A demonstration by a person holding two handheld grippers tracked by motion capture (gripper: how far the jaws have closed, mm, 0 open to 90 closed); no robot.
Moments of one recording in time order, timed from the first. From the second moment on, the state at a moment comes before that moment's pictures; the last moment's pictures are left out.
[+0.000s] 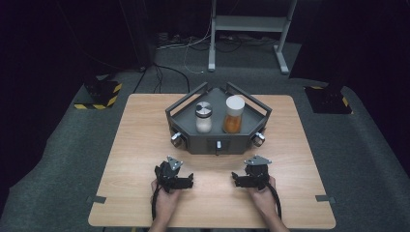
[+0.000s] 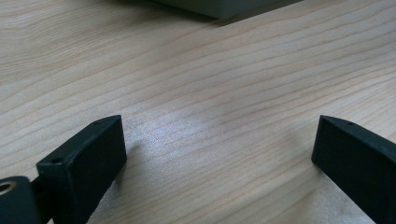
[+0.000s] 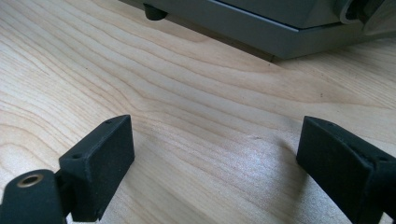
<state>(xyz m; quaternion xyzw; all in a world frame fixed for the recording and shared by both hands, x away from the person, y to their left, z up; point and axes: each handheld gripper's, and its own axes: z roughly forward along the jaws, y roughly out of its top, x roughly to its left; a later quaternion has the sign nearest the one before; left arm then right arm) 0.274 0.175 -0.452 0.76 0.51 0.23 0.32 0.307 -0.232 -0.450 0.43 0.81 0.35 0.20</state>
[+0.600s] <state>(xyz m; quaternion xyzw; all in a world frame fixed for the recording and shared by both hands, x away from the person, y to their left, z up) 0.274 0.176 -0.451 0.76 0.51 0.23 0.32 0.307 -0.232 -0.450 0.43 0.81 0.35 0.20</state>
